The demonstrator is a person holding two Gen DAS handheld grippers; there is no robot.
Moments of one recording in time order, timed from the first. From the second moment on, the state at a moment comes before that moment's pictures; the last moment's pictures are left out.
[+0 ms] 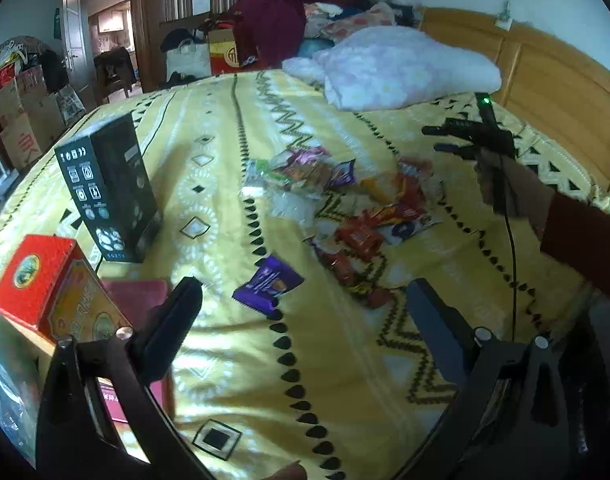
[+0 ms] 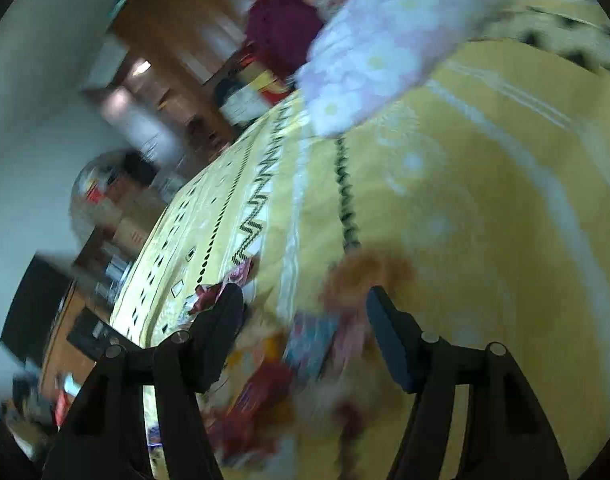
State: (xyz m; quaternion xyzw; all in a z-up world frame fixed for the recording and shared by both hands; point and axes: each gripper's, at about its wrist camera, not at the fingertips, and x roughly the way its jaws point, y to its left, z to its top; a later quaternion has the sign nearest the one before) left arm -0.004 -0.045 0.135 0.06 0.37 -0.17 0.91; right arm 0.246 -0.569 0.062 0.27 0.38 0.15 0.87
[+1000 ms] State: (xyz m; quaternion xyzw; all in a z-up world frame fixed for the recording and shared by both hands) left arm 0.000 -0.020 0.114 0.00 0.39 -0.16 0.90; right arm 0.231 -0.430 0.083 0.17 0.40 0.34 0.83
